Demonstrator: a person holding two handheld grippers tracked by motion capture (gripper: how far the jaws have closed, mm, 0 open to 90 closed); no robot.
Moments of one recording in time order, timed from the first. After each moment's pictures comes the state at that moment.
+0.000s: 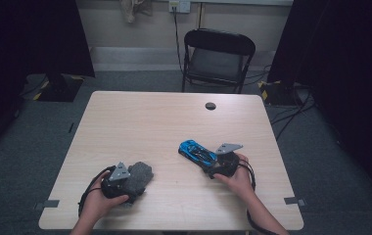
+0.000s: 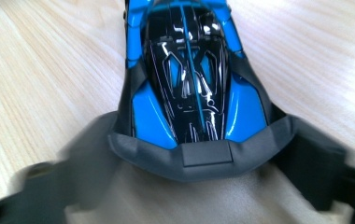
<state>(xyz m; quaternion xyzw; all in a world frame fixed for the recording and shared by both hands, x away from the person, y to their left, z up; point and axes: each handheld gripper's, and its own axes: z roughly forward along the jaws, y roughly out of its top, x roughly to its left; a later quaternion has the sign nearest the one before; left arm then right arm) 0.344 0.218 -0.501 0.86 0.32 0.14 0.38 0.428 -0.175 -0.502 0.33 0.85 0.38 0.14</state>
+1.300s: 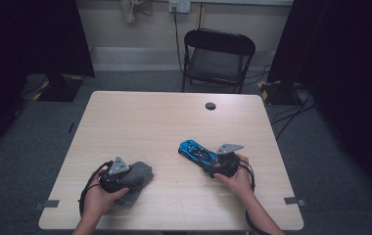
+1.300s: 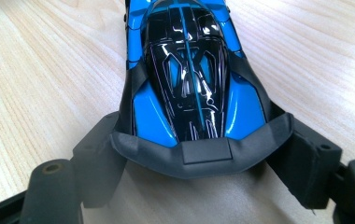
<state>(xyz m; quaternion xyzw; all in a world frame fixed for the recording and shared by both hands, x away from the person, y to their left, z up) 0.350 0.216 -0.487 0.84 0.36 0.15 0.37 0.427 -0.176 -0.502 0.33 0.85 0.38 0.14</state>
